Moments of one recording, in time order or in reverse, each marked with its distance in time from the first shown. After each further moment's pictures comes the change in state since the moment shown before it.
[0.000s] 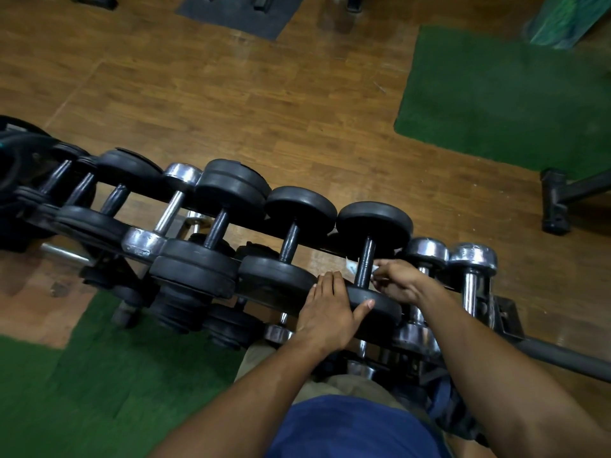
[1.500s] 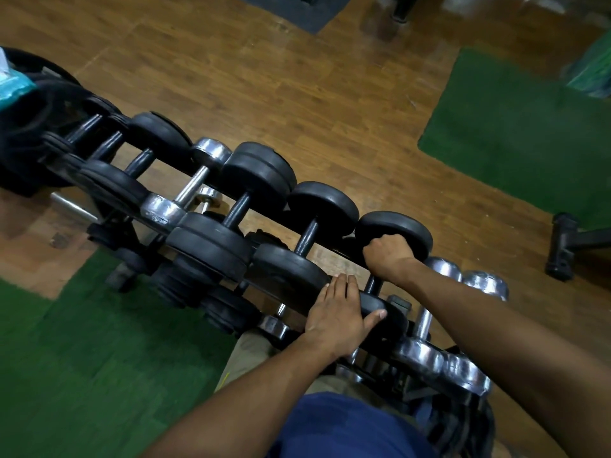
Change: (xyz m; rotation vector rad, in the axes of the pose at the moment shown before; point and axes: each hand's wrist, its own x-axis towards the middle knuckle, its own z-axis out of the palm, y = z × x) left_hand -0.005 0.001 0.000 -0.046 0.030 -0.004; right_hand -0.018 -0.069 0.080 -2.370 0.300 -0.564
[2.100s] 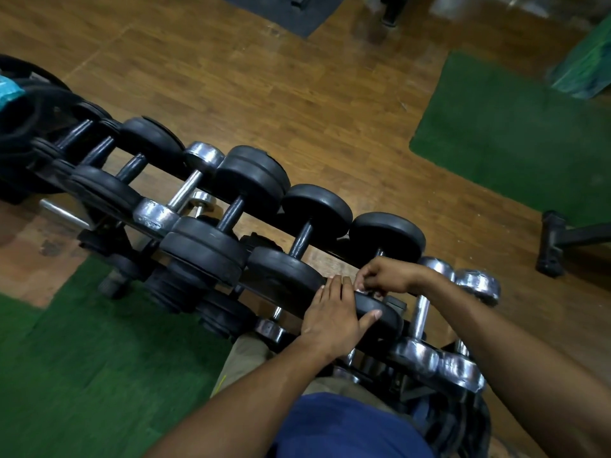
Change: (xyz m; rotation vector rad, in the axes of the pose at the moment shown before) left_hand 0.001 -0.001 0.001 0.000 0.017 0.006; right_hand -0.026 0.019 0.036 1.320 -0.412 -0.202
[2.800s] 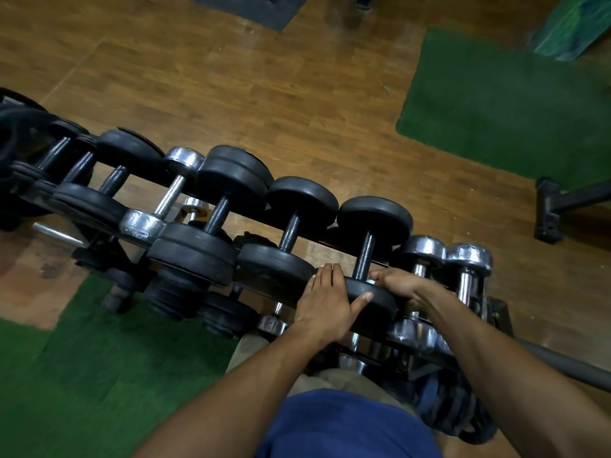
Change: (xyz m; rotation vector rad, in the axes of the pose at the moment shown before) left_hand 0.003 -0.001 0.004 0.048 0.014 0.013; right_hand -0.009 0.067 0.049 0.768 0.181 0.232
